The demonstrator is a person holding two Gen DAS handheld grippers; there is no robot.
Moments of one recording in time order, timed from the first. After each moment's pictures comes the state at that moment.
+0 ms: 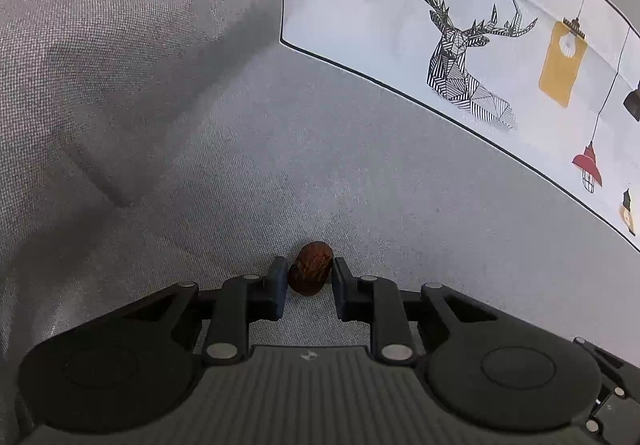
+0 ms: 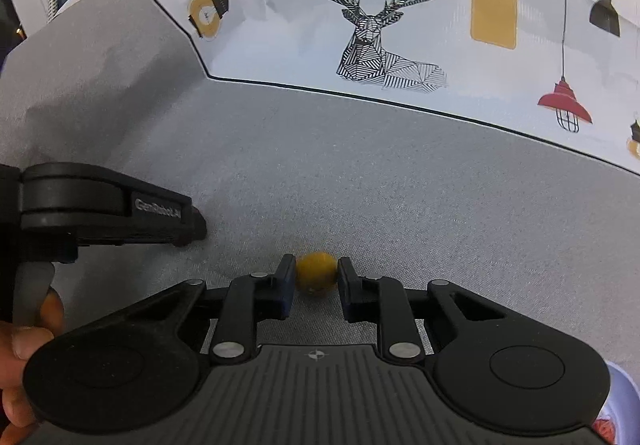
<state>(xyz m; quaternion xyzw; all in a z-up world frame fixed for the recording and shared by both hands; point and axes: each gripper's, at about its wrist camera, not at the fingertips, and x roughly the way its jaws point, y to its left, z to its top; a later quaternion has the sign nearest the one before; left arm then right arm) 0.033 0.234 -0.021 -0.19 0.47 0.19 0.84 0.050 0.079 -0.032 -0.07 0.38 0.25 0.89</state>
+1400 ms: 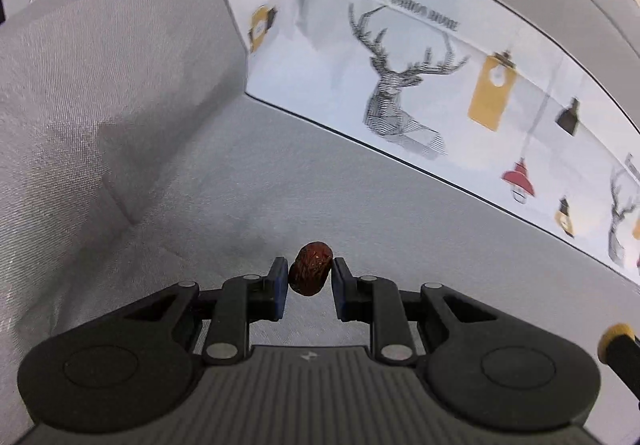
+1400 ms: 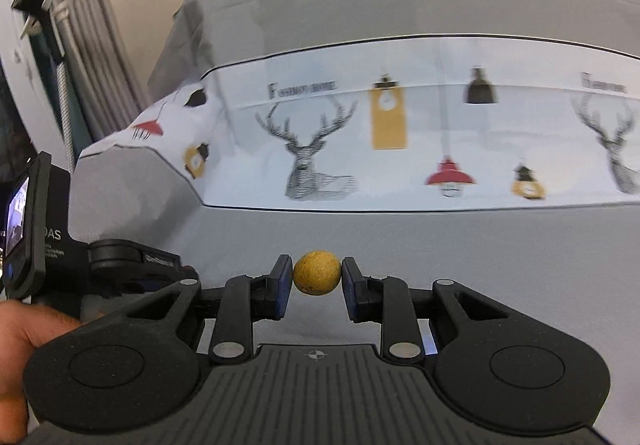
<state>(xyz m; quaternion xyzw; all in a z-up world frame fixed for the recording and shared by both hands) -0.006 0.214 0.053 -0.19 0.43 0.14 0.87 -0.050 -0.043 0.076 0.04 0.26 0.21 0.94</state>
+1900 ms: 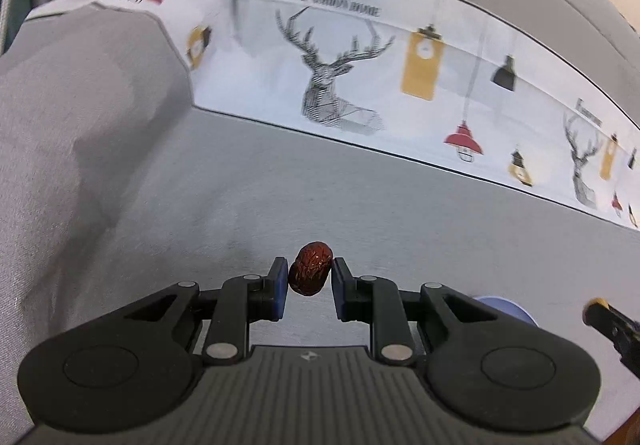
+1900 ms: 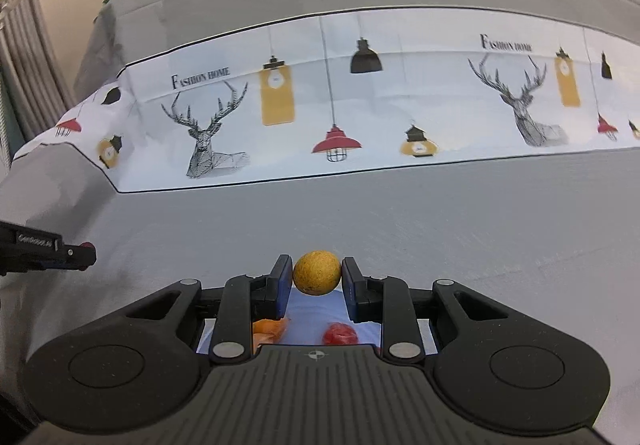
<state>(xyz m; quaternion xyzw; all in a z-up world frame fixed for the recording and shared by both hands) -0.034 0.168 0.071 -0.13 0.42 0.08 0.89 -0.059 -0.130 0.046 0.05 0.28 0.11 0.95</state>
